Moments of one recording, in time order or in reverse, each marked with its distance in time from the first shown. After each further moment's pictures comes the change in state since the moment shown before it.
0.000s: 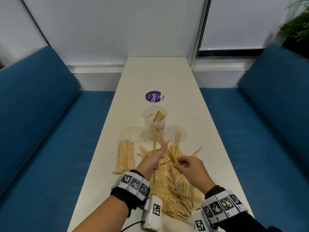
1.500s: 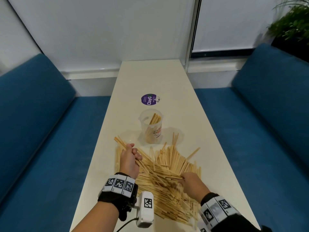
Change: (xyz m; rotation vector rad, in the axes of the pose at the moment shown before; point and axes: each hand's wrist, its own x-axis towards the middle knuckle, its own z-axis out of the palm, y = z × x) left_hand 0.015 0.004 -0.040 -0.728 0.299 0.137; right_hand -0.006 0.027 0.017 -0.444 -0.297 0.152
